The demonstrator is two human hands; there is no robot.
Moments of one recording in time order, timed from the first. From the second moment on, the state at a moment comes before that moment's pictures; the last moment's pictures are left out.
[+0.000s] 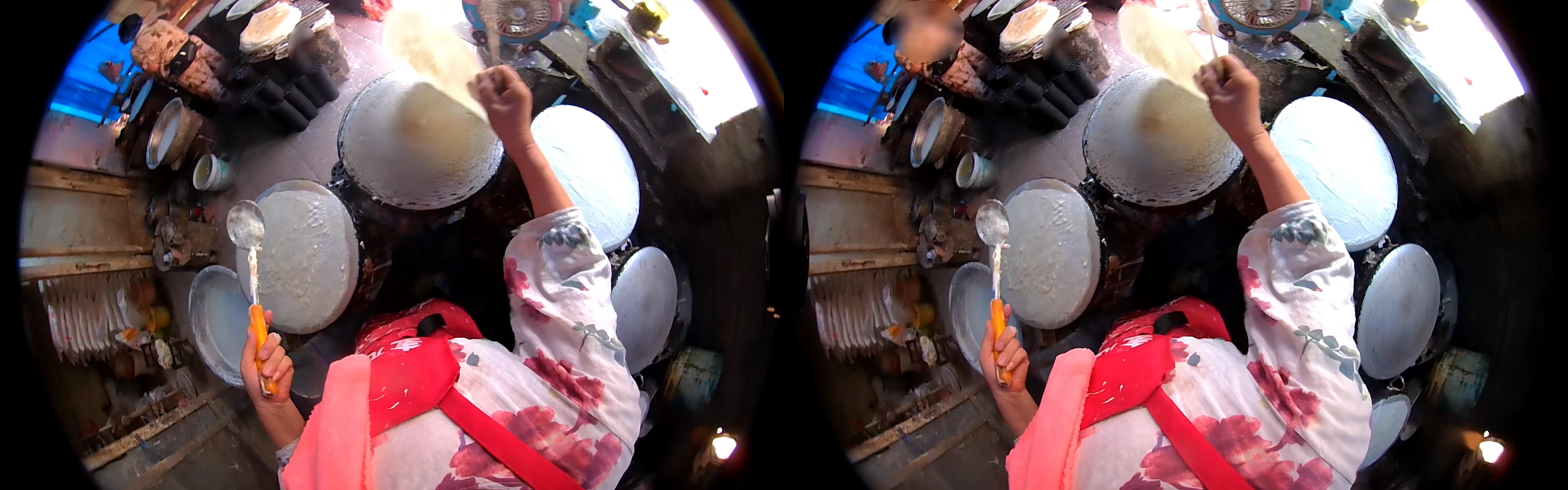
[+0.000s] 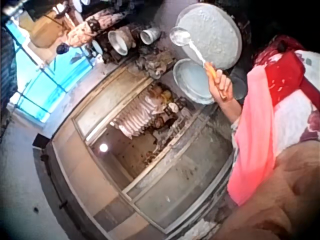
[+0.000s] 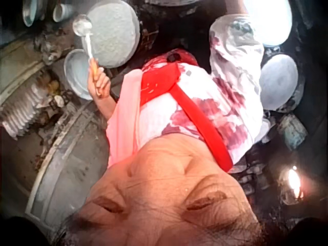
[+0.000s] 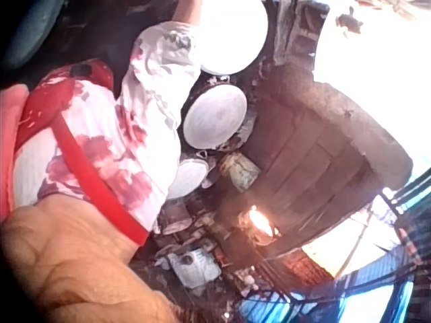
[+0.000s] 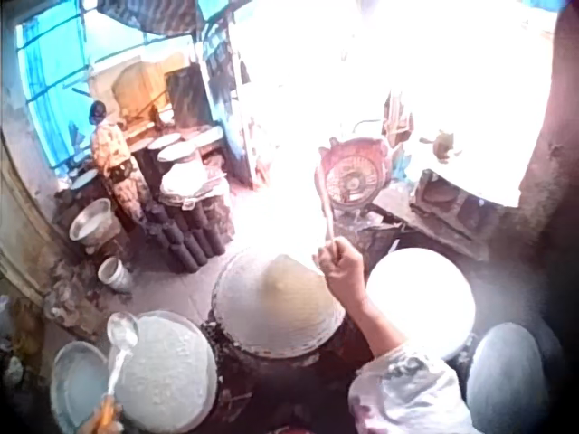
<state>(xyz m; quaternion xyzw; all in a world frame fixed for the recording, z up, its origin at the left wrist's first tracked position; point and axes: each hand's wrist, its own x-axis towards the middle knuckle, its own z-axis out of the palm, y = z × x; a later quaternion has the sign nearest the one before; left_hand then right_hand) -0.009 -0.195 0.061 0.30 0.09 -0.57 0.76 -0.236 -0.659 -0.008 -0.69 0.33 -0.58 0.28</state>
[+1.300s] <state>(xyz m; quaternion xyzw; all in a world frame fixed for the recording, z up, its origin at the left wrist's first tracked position) -0.253 -0.182 0.032 0.31 -0.19 -0.93 -0.06 -0.519 0.433 -0.107 0.41 0.60 -0.63 -0.26</state>
